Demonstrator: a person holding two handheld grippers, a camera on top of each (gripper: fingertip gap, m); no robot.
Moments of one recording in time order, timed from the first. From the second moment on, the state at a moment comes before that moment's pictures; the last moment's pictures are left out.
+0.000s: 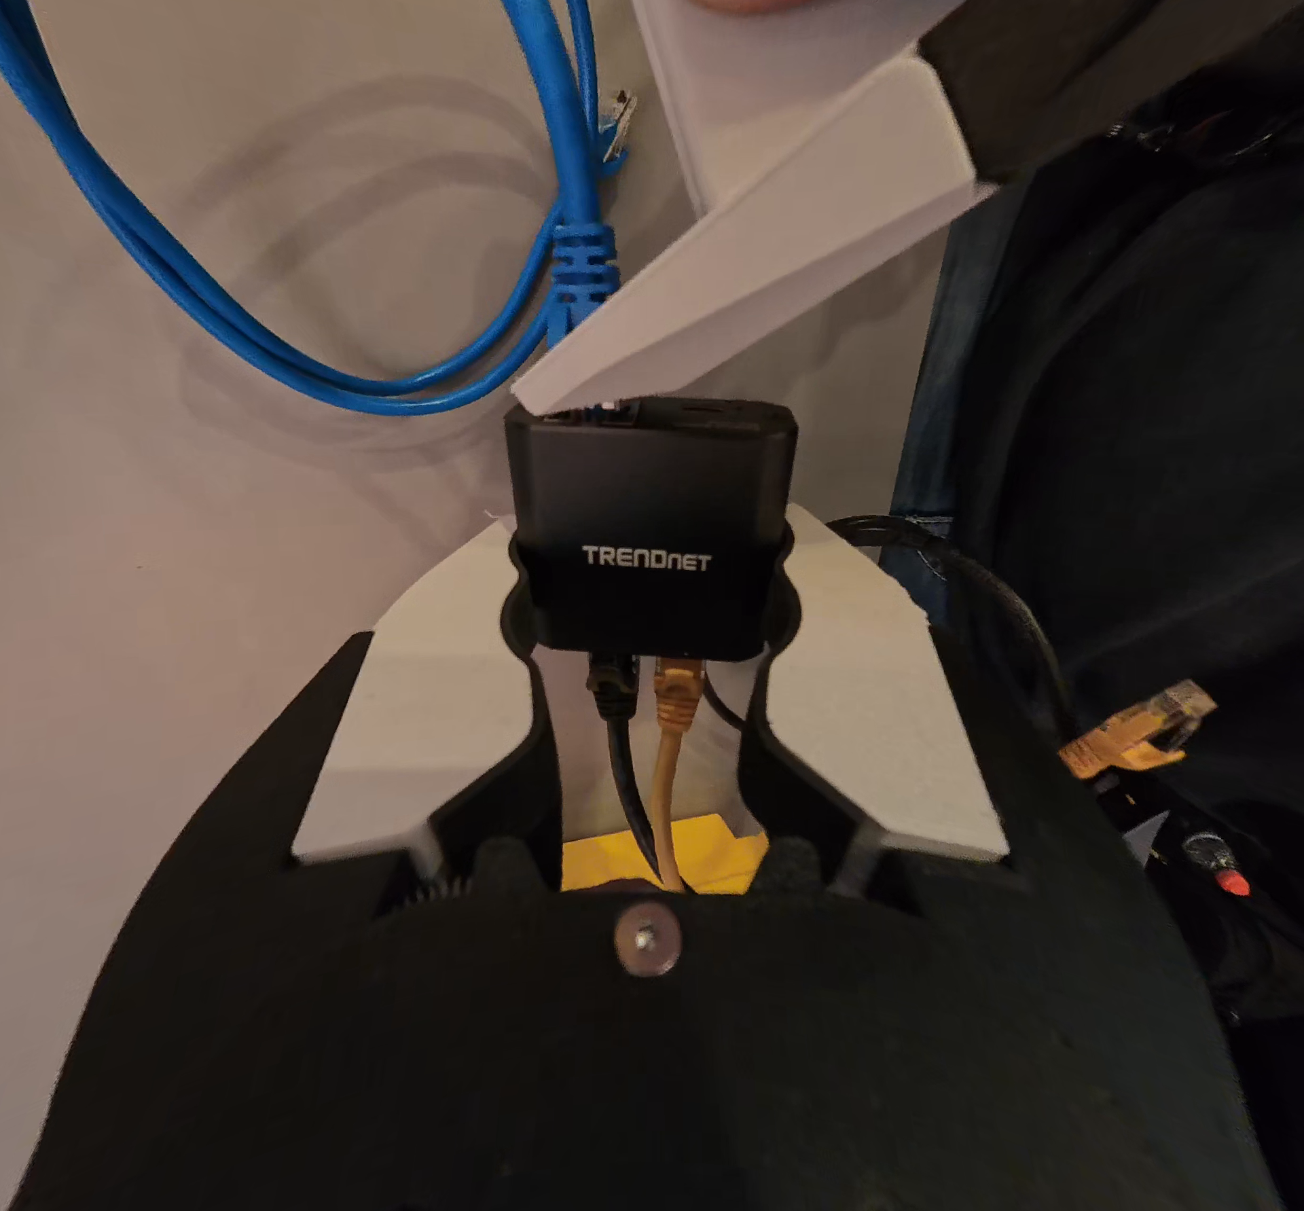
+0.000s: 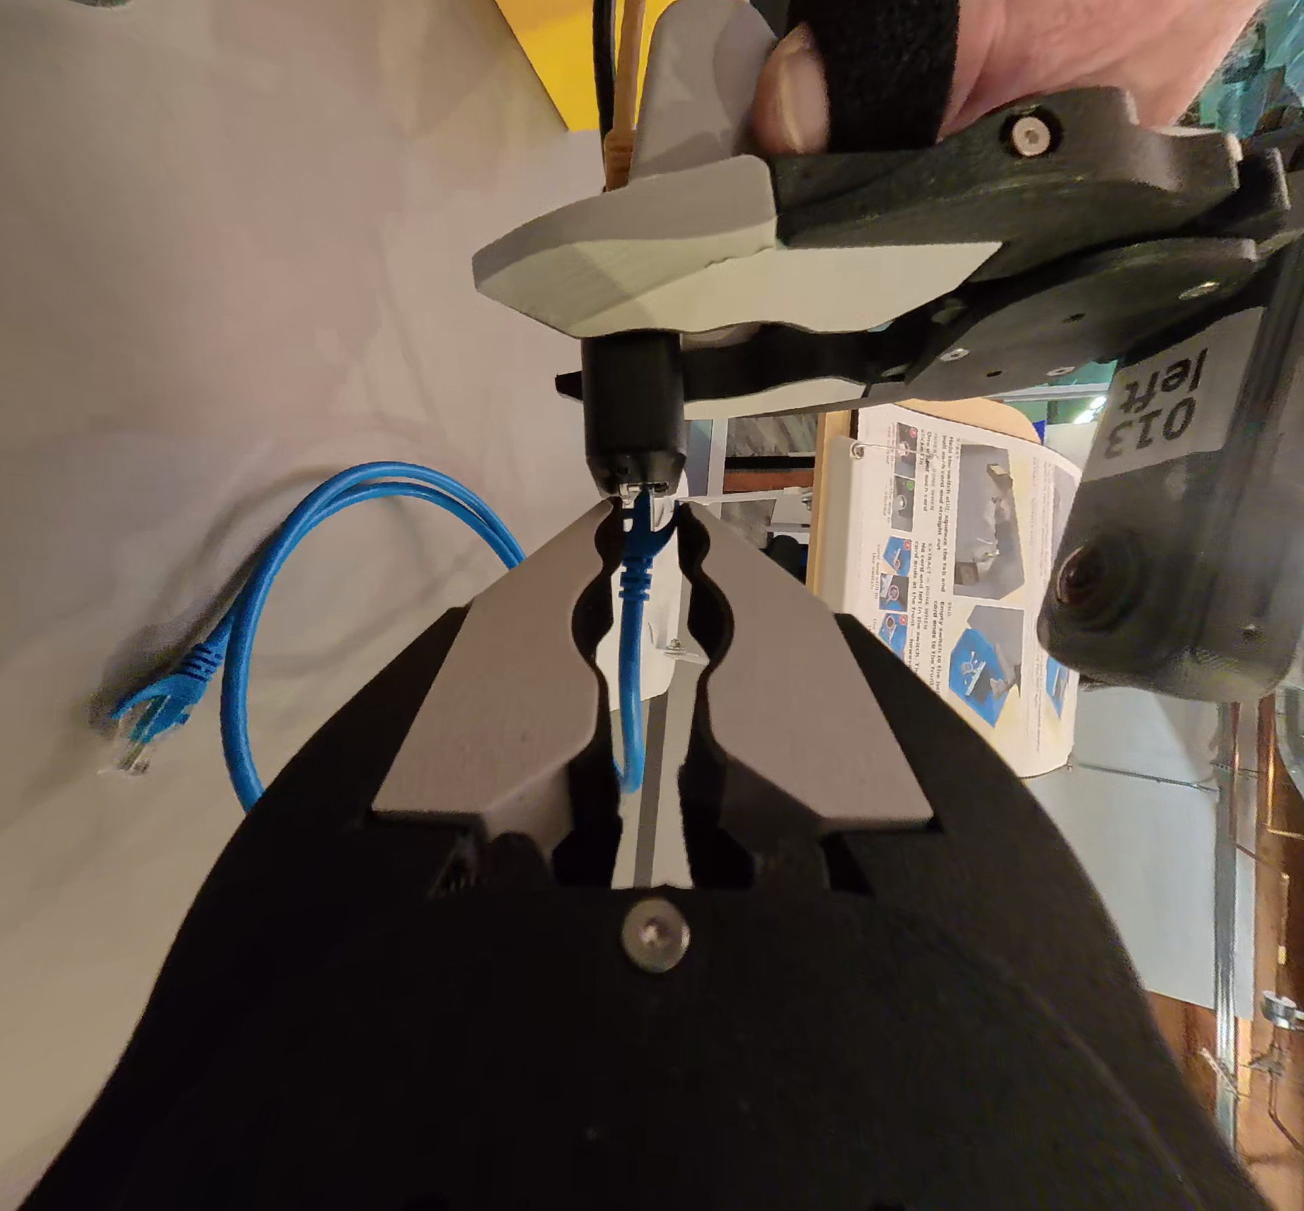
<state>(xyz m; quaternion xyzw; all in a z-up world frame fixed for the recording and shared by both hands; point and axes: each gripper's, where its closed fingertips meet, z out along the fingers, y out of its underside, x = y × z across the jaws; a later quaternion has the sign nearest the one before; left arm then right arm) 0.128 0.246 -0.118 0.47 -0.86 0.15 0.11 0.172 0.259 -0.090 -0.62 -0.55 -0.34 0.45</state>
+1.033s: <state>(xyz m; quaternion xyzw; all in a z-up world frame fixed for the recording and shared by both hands) 0.131 0.230 -0.119 0.47 -0.84 0.19 0.17 0.174 0.241 -0.103 -0.60 -0.65 -0.35 0.32</state>
